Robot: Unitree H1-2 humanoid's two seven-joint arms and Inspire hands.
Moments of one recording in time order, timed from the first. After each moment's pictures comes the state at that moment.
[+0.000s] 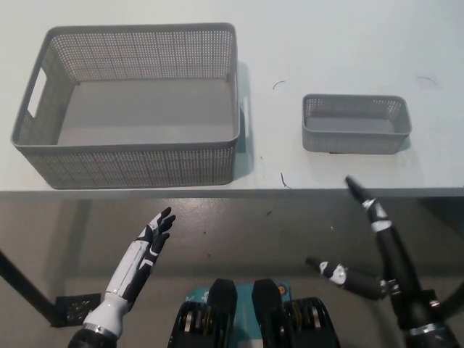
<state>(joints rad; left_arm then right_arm) -0.14 0.17 -0.10 0.27 0.09 -0.32 -0.07 -0.09 -0.17 0.14 -0.10 -0.24 -0.36 -0.02</state>
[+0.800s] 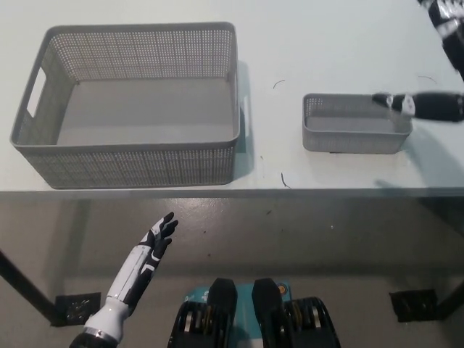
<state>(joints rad) -0.13 0.17 -0.11 0.27 0.09 -0.32 -0.10 -0.69 -0.52 0.13 -0.21 -0.43 0.14 0.28</state>
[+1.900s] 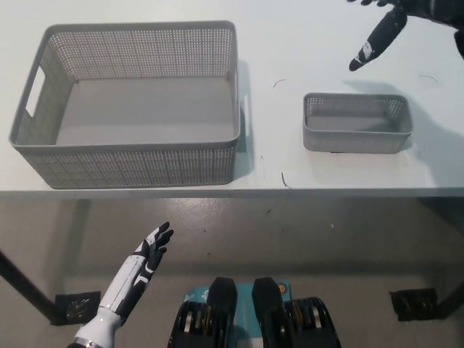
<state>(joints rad) -0.09 0.19 -0.10 0.24 0.09 -0.34 -0.12 -1.32 -0.48 0.54 0.58 -0.46 0.44 0.81</state>
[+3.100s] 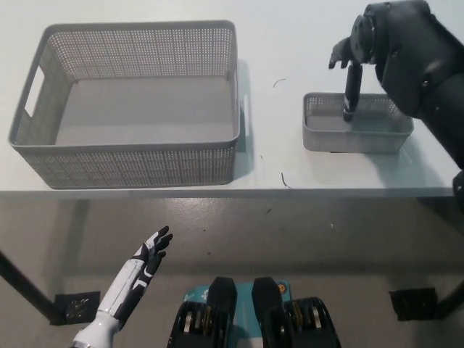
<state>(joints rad) -0.08 0.20 -0.10 0.24 0.08 -0.34 -0.13 -1.43 -0.24 0.80 1.17 -0.65 0.25 0.79</state>
